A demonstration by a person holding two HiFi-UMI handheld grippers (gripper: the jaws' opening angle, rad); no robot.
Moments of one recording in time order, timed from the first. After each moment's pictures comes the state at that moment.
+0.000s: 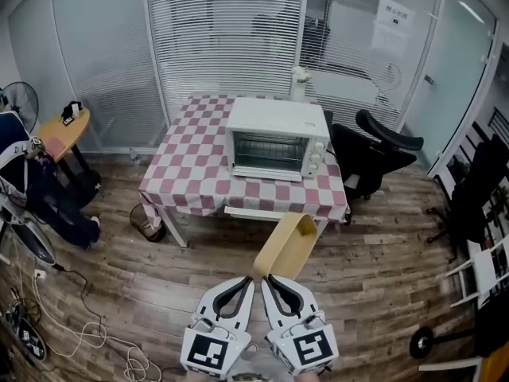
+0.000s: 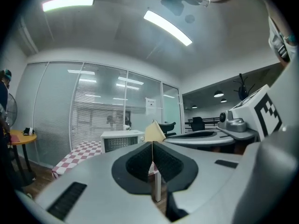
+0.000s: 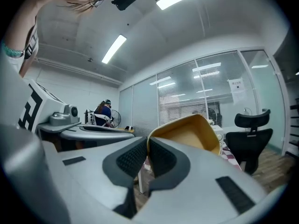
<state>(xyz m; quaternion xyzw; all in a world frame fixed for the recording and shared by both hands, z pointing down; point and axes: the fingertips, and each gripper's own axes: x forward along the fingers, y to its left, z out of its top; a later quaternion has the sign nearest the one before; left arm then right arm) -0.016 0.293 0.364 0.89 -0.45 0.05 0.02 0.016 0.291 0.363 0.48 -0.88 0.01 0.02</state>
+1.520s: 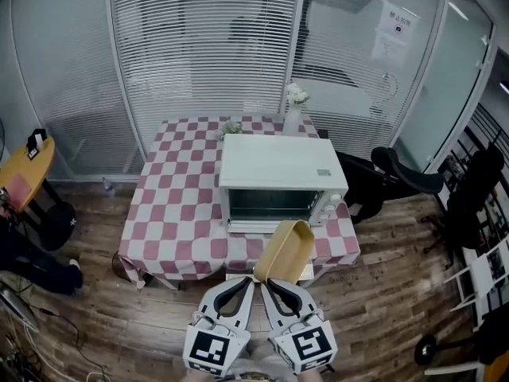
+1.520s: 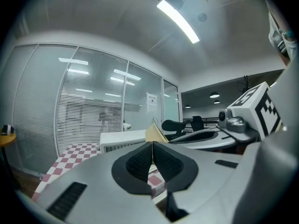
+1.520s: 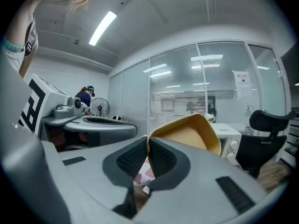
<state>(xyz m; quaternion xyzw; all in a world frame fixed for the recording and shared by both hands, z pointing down) -0.060 0.010 0.383 0.92 -0.40 0.05 0.03 -0.027 0.015 0.395 0.52 -0.85 0.02 0.09</state>
